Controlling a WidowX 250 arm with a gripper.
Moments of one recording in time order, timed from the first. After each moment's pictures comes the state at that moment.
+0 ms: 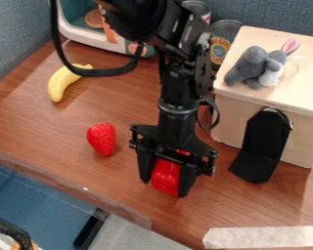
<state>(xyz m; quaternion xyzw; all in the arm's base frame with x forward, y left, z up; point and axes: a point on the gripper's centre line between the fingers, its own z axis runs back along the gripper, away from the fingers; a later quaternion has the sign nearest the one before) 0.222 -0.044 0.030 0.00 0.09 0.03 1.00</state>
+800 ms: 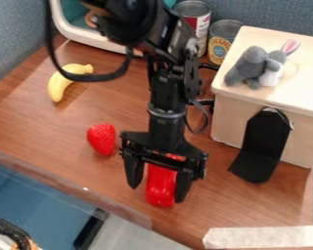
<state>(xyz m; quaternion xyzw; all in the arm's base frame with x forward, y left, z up) 0.214 -0.037 0.032 -0.01 0.10 0.06 0.99</state>
